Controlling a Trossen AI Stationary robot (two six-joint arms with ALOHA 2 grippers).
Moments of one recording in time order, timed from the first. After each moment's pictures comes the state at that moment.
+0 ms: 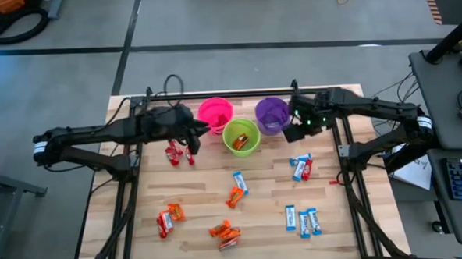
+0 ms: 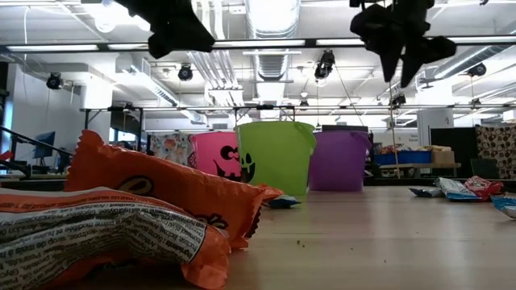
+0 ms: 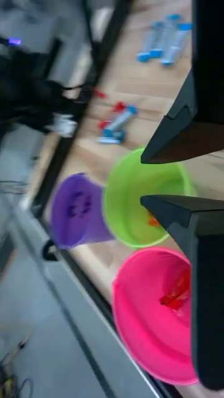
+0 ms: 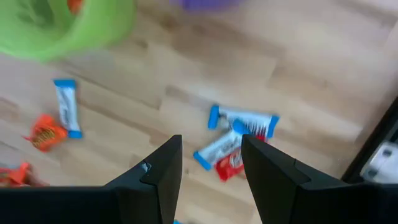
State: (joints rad) left arm 0.15 1.07 0.92 -0.27 -0.18 -0.31; right arm -0.27 1.30 1.27 -1.31 -0.06 0.95
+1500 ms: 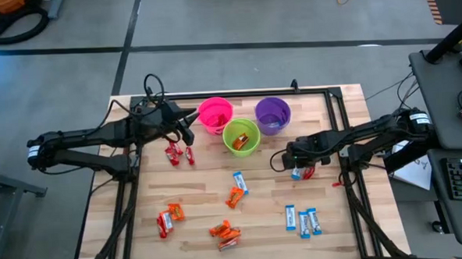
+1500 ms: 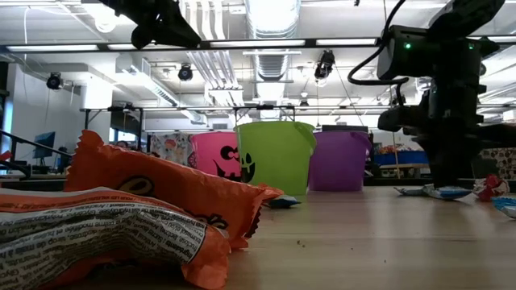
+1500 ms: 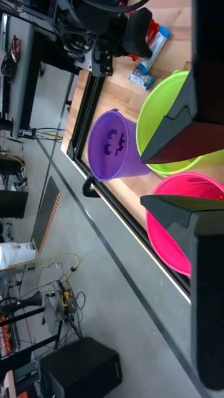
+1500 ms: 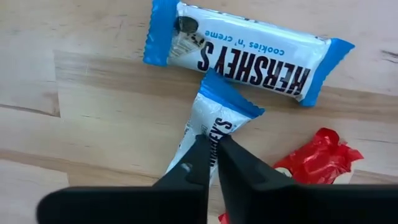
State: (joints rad) left arm 0.15 0.96 0.86 -0.20 -0.45 -0.14; right arm -0.03 1.31 0.60 -0.66 -0.02 1.42
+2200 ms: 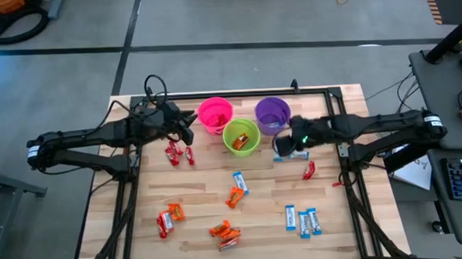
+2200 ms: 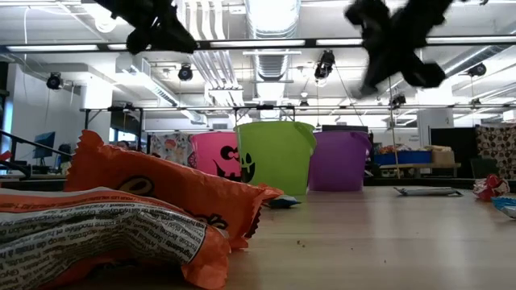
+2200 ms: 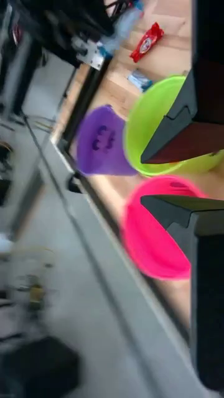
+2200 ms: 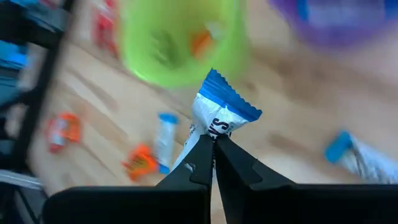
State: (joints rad) left arm 0.16 0.96 0.86 -0.30 -0.46 -0.33; right arm -0.05 1.13 0.94 -0.65 0.11 1.09
